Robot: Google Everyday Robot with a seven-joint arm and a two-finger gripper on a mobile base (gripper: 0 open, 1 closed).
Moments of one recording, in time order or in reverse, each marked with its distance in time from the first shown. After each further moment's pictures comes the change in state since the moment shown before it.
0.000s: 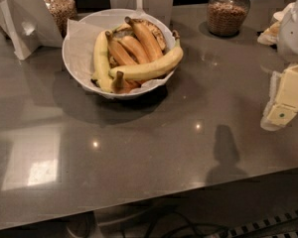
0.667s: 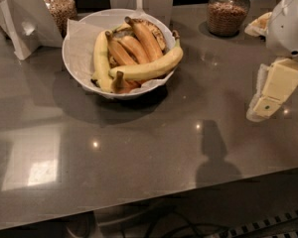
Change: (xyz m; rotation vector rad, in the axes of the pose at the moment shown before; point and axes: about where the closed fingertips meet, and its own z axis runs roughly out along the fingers) arm -0.026 -0.013 0.003 0.041 -0.099 -0.052
